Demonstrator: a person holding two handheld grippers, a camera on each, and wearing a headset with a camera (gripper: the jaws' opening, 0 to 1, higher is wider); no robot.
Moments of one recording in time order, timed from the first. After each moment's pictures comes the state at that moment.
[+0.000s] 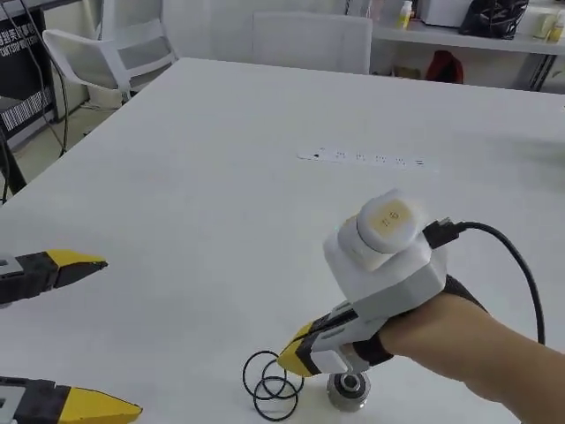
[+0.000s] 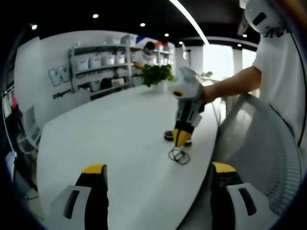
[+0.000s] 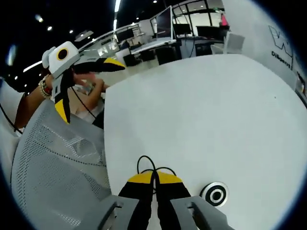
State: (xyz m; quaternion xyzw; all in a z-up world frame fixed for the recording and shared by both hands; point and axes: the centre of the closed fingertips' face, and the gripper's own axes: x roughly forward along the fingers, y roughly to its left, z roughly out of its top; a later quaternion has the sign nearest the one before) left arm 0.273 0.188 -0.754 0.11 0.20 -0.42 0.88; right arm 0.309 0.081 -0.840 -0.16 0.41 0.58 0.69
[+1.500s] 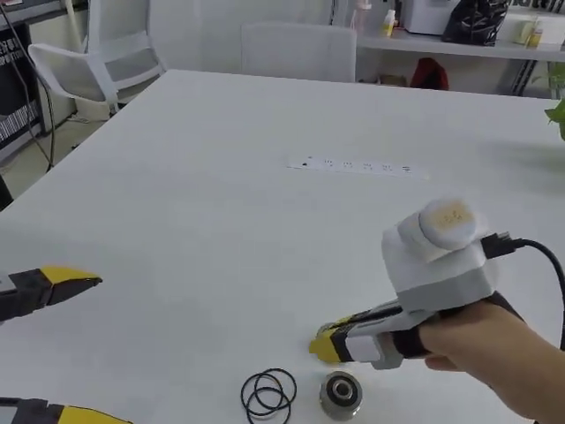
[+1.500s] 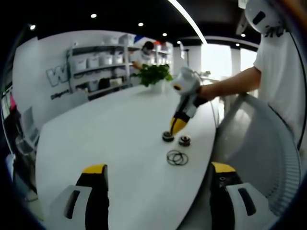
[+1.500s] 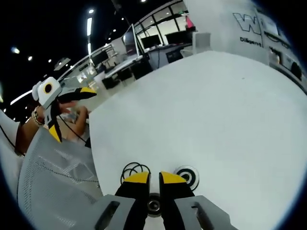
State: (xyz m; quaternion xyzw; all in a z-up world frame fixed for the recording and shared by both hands) left arm 0.274 0.183 -0.751 0.12 0.20 -0.43 0.88; right arm 0.348 0.034 -0.822 -0.05 0.40 0.51 0.76
